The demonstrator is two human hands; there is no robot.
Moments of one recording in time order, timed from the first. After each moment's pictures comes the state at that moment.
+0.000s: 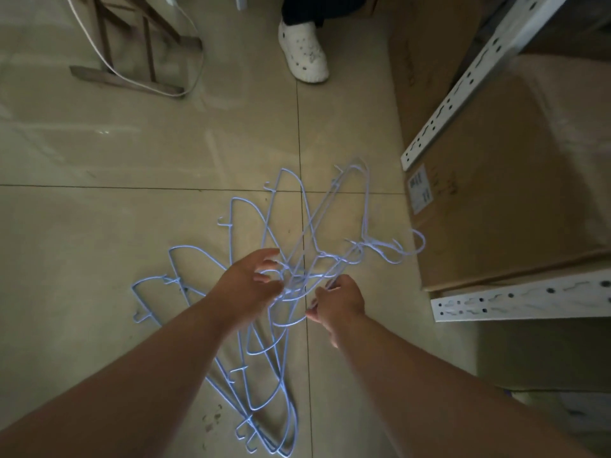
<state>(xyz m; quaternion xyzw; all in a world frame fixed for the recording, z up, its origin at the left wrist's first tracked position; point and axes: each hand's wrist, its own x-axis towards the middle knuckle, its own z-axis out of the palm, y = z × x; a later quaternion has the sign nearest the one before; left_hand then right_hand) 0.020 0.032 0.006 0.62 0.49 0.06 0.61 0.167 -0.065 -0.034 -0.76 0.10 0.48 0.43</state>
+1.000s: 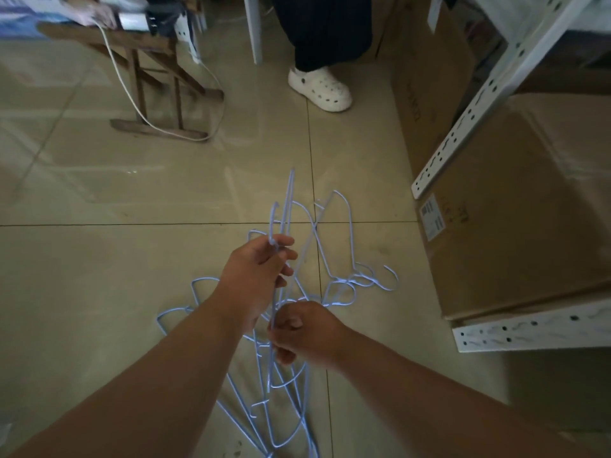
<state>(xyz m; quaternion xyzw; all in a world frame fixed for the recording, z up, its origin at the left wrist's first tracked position) 0.041 0.069 0.062 0.50 0.47 0.26 0.68 0.135 -0.040 0.020 -0.65 -0.37 0.60 0.29</state>
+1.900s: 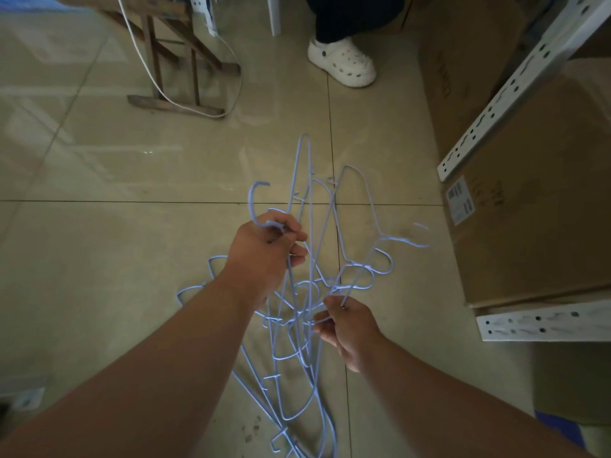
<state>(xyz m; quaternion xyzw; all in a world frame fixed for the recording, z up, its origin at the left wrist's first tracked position) 0.029 0.079 0.065 0.48 0.50 0.29 0.66 0.132 -0.059 -0.060 -0.68 0.07 0.56 0.47</state>
